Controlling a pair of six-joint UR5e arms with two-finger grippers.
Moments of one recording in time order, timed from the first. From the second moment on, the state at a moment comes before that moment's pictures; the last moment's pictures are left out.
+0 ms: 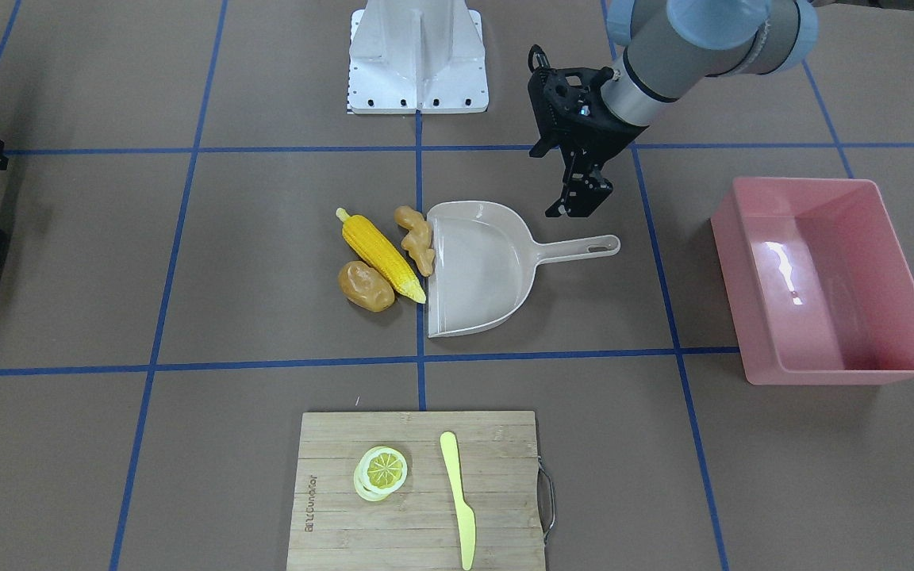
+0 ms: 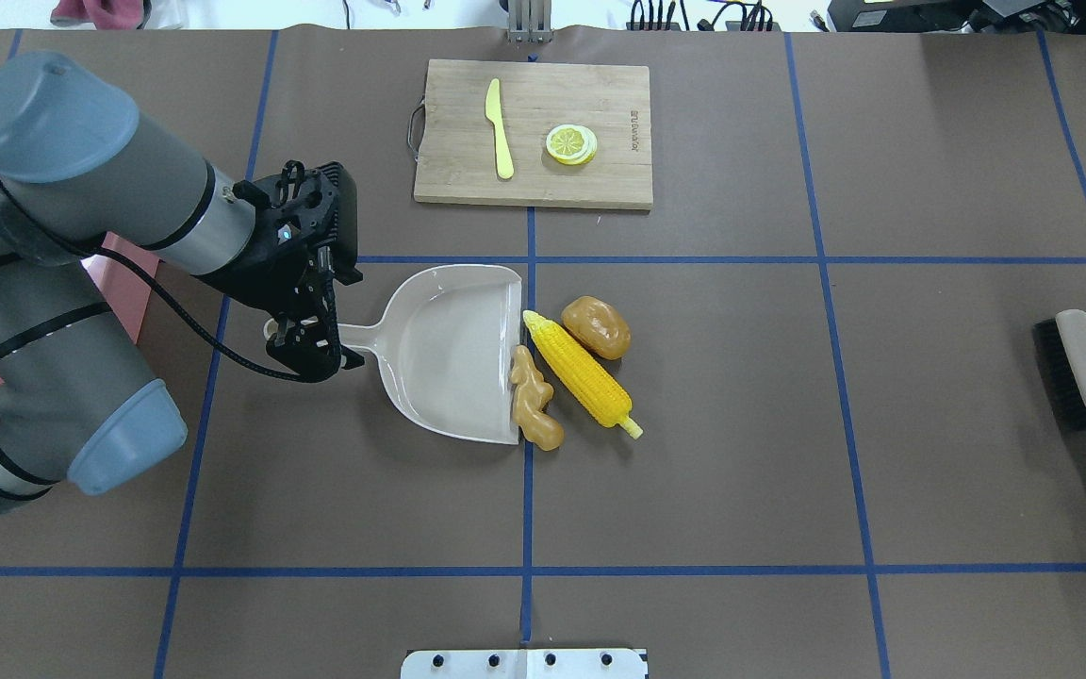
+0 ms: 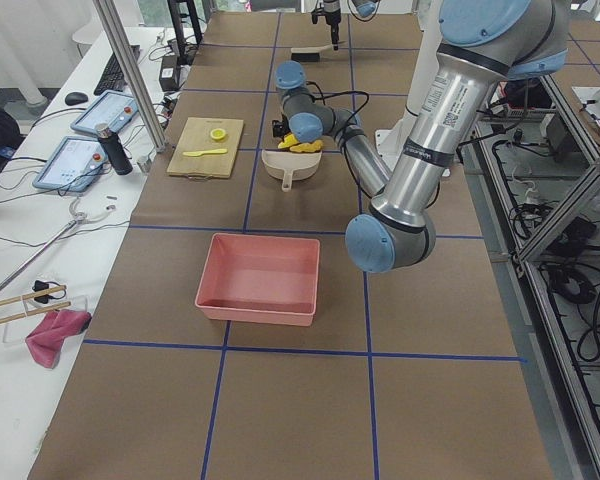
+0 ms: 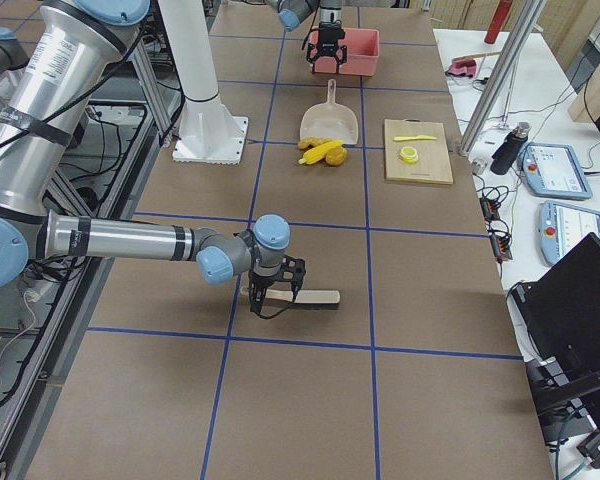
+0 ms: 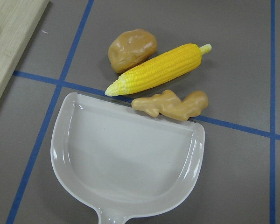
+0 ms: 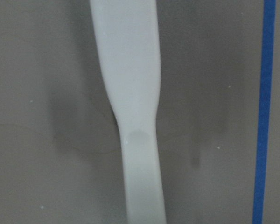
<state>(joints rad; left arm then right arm) -0.74 -2.02 -1.91 -1.82 -2.24 0.27 0.99 -2.01 1.84 -1.09 2.29 0.69</state>
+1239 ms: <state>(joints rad) -0.71 -1.96 -1.72 -2.15 -2.24 0.27 0.91 -1.90 2.02 -1.35 2.34 0.69</state>
